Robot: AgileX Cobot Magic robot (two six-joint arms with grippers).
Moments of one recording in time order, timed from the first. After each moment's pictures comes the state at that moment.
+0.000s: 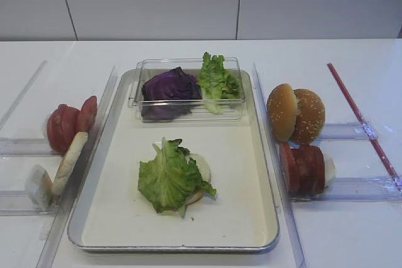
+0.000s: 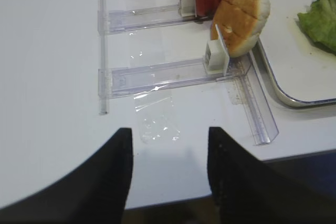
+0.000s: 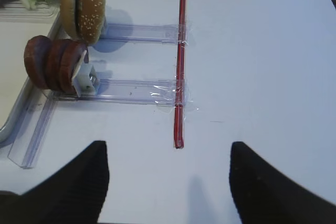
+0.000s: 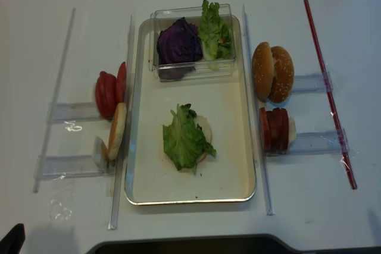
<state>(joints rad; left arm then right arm) -0.09 0.03 -0.48 0.05 1.18 -0.05 0.02 -0.02 -0.47 0.07 1.13 -0.06</state>
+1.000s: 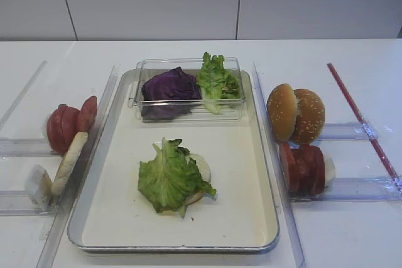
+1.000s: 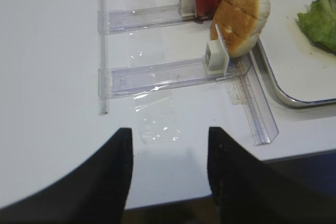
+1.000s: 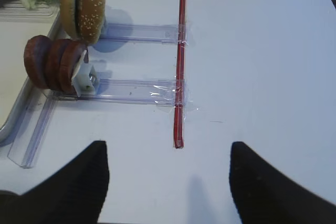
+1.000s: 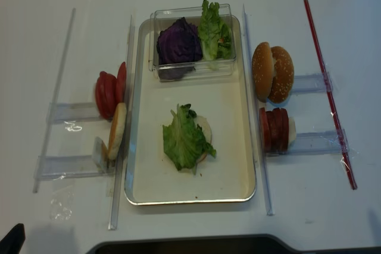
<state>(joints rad) -0.09 0.03 -0.48 0.05 1.18 -0.05 0.02 -0.02 -0.47 0.07 1.13 -0.06</state>
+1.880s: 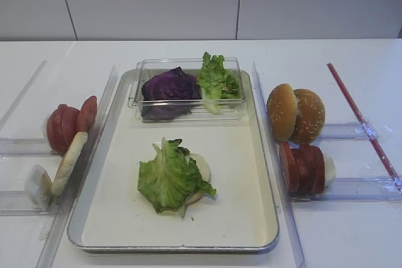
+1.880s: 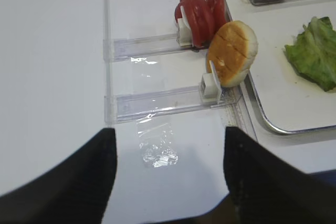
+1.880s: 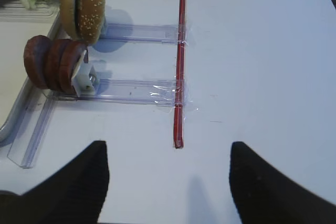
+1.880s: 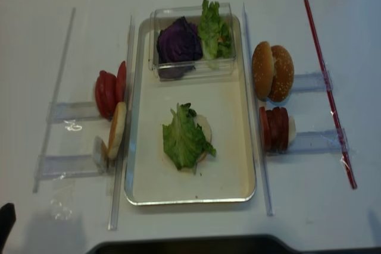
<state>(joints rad) -0.09 0.19 -0.65 0.05 1.18 -0.06 0.02 -0.02 -0.47 0.07 1.13 -0.06</state>
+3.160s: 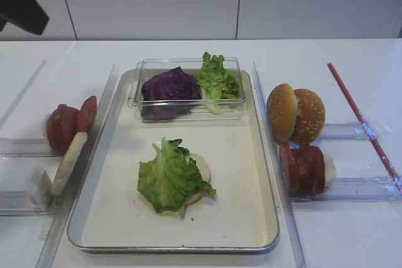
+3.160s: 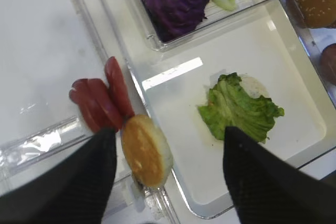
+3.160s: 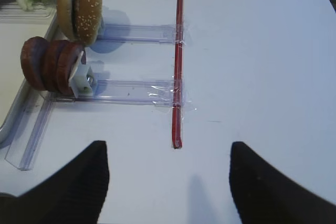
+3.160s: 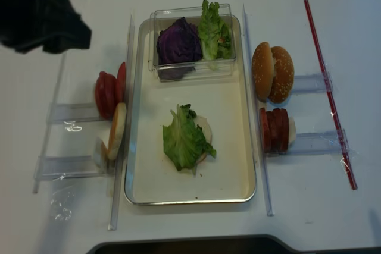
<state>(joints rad) -0.16 1.22 -1.33 -0.24 1.21 0.17 0.02 -0.02 -0.47 0.06 1.13 -0.05</state>
